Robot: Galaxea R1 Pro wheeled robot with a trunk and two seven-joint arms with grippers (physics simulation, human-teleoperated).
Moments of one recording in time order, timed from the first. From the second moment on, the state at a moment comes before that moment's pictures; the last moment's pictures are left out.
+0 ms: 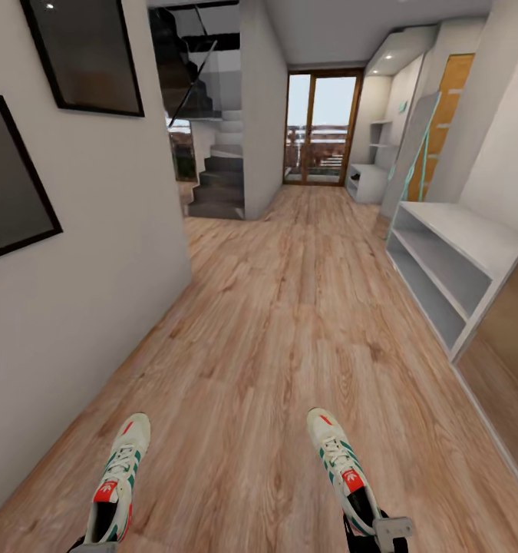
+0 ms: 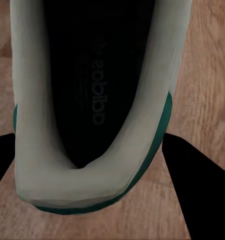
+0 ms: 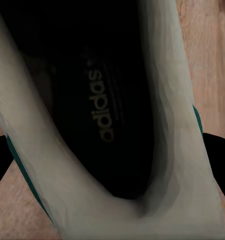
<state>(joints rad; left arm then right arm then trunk) -0.23 0.14 0.46 -0.24 -0.21 -0.65 -0.28 -0.23 0.01 -0.24 -0.38 0.31 -0.58 0.02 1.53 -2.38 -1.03</state>
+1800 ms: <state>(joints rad) -0.23 0.14 0.46 -0.24 -0.21 -0.65 -0.28 -0.23 0.01 -0.24 -0.37 0.31 -0.58 0.02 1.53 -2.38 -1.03</state>
